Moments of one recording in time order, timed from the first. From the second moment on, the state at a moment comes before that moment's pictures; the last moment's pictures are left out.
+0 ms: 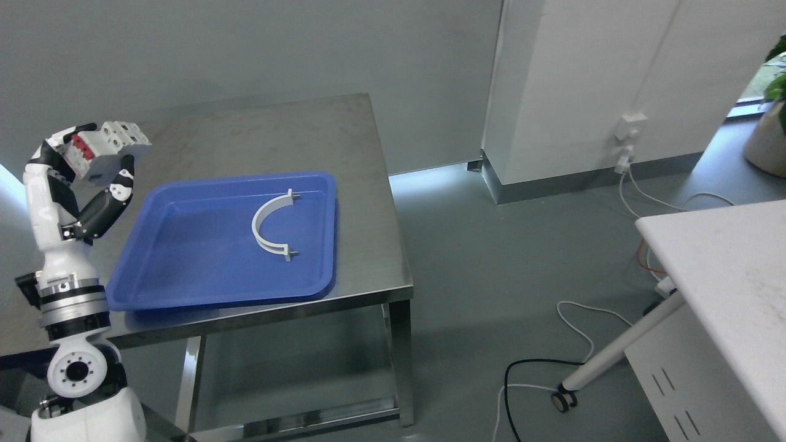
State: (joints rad) left arm -0.49 0.04 0.38 -1.48 -0.16 -0.38 -0.03; right arm 0.09 0.00 0.00 -0.24 0.07 0.08 -0.14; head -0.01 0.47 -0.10
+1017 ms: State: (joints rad) left arm -0.35 0.01 0.40 -1.63 -0.06 -0.23 -0.01; right arm 0.09 0.00 0.00 -0.24 0.07 0.08 -0.13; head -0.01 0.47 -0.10
